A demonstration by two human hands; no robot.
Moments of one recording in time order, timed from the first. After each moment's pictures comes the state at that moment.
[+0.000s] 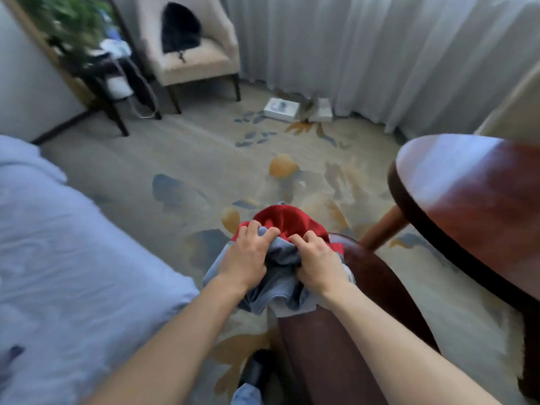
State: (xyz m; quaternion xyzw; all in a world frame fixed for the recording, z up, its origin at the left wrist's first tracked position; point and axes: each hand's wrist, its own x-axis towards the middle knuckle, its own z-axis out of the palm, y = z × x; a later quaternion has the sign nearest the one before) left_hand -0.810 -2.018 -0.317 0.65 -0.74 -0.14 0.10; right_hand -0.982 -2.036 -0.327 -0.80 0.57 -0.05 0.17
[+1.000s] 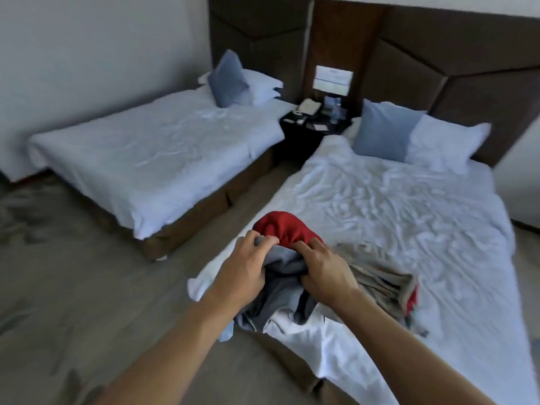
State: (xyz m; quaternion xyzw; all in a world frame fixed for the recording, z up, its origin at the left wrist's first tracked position) left_hand -0.361 -1.187 -0.201 0.95 -0.13 0.14 0.25; right_hand -0.328 -1.384 -0.196 -0.97 -0.22 -0.04 0.13
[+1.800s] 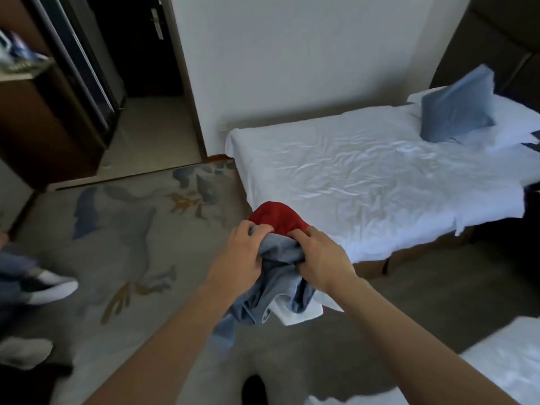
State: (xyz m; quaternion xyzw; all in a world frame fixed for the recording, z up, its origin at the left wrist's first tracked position) left_hand -0.105 -0.647 -0.208 0.94 0.21 0.19 0.20; right_hand 0.043 -0.783 -0.208 -0.84 -0.52 0.04 0.15
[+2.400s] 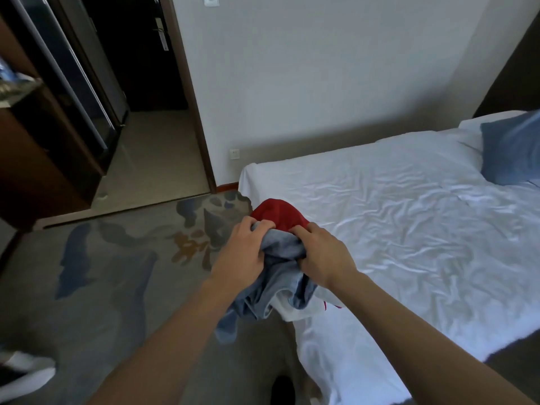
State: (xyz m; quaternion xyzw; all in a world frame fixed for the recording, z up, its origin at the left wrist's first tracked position) left_hand 0.120 -0.246 -0.192 0.94 0.23 0.19 0.19; right_hand 0.268 -0.376 -0.195 -0.83 -0.53 0.03 0.15
